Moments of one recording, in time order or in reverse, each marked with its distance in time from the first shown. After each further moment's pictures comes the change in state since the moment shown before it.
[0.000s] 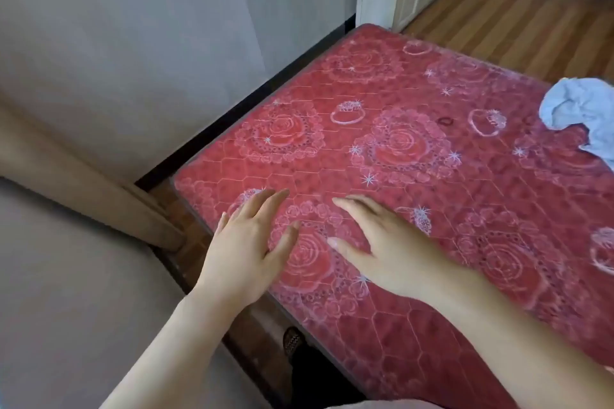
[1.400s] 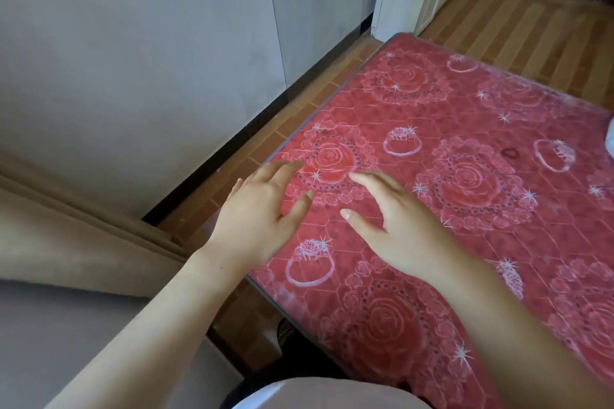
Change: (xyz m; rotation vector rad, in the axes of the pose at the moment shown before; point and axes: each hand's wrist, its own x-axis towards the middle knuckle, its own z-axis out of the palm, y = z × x) left_hand 0.253 -0.266 -0.163 -0.064 -0.010 0.141; right_hand 0.352 -0.146 0.017 0.039 0.272 0.091
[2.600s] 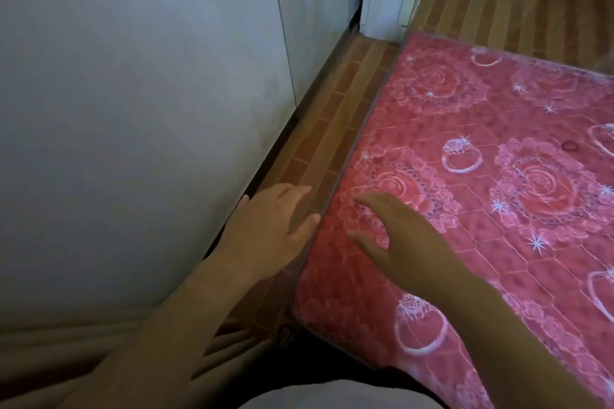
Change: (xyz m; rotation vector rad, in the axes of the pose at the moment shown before) left_hand 0.205 -0.287 -0.151 0.154 -0.296 0.161; right_hand 0.286 -0.153 0.138 -0.034 0.117 0.158
